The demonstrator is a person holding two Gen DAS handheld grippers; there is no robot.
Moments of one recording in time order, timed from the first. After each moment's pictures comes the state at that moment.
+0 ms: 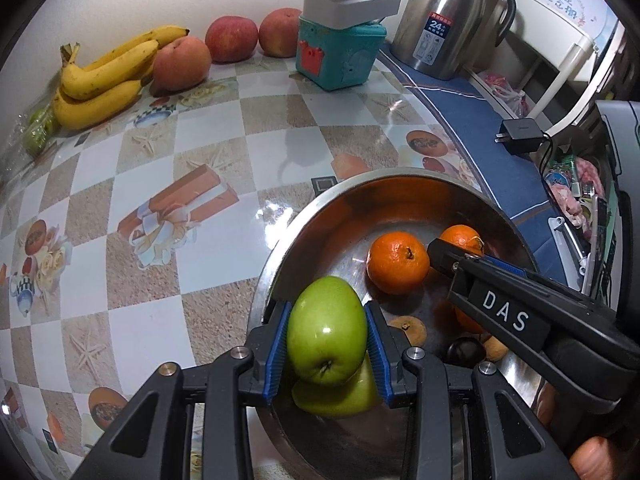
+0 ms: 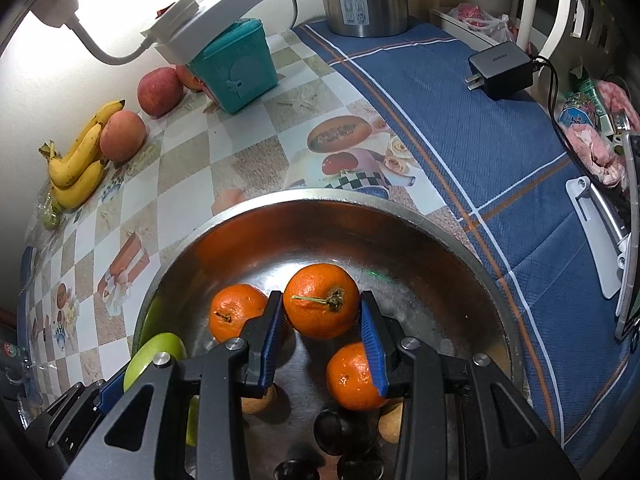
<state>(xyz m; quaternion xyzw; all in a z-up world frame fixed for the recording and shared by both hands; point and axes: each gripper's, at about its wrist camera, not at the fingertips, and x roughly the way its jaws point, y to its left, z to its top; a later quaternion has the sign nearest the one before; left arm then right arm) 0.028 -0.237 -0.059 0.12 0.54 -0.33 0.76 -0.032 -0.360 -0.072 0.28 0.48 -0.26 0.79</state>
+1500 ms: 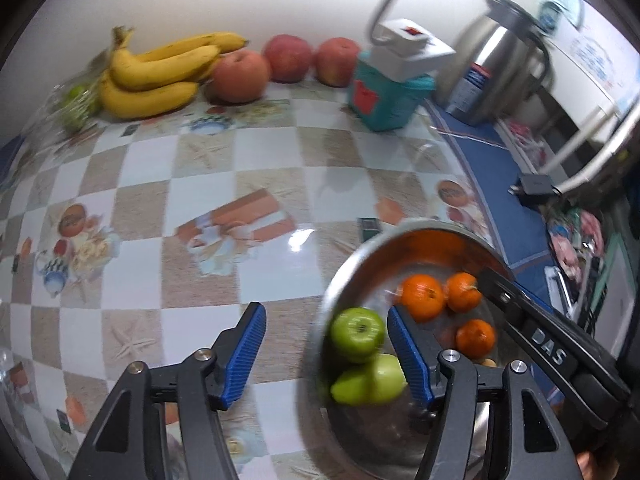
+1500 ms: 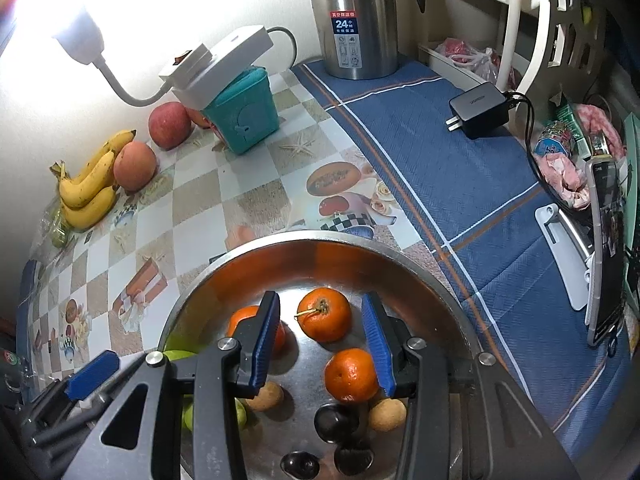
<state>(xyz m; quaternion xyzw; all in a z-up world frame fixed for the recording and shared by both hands) 0.057 -0.200 -0.026 0.06 0.55 -0.28 0.78 -0.044 -0.354 -0.035 0.25 0.45 -0.29 0.81</state>
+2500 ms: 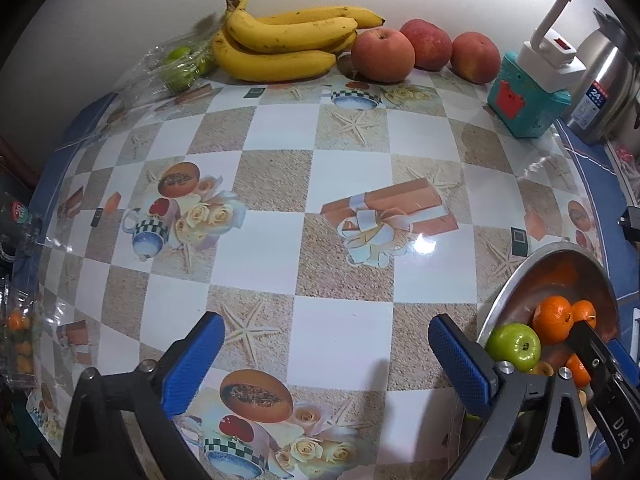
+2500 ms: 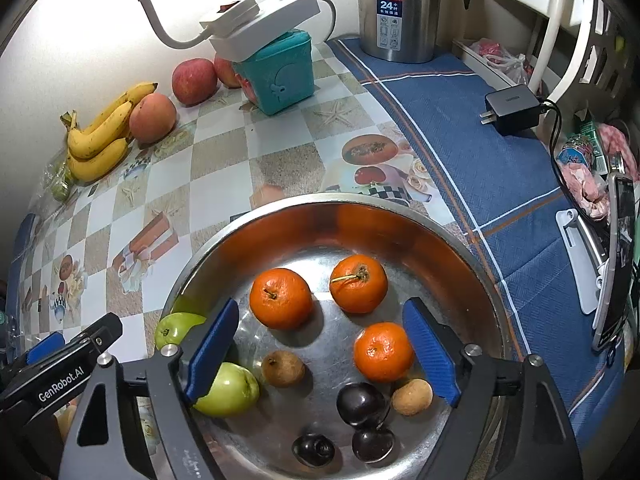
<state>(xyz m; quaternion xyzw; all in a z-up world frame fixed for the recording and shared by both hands) 0.085 -0.154 -0.053 0.10 0.56 -0.11 0.81 -0.030 -0.327 -0.047 0.22 0.49 -0.25 0.81</state>
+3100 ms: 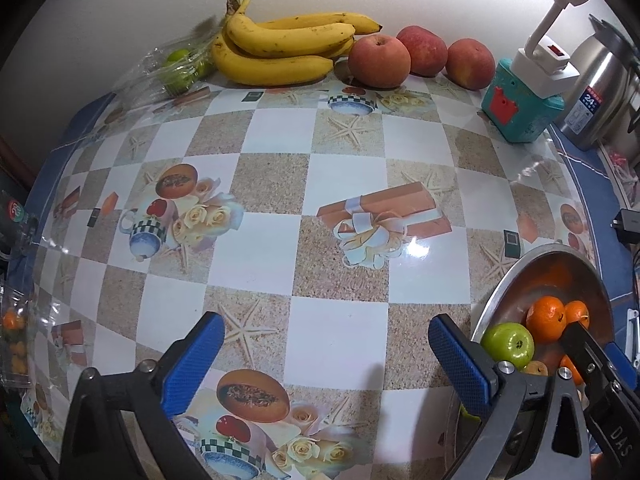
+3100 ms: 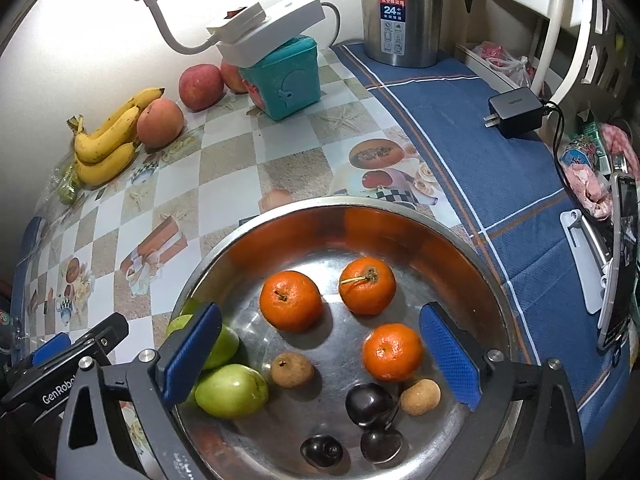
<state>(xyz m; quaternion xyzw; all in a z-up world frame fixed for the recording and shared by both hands) 0.082 -0.151 -0.050 0.09 0.56 -0.12 0.82 -0.031 -0.324 -0.044 0.22 0.48 -0.25 0.81</state>
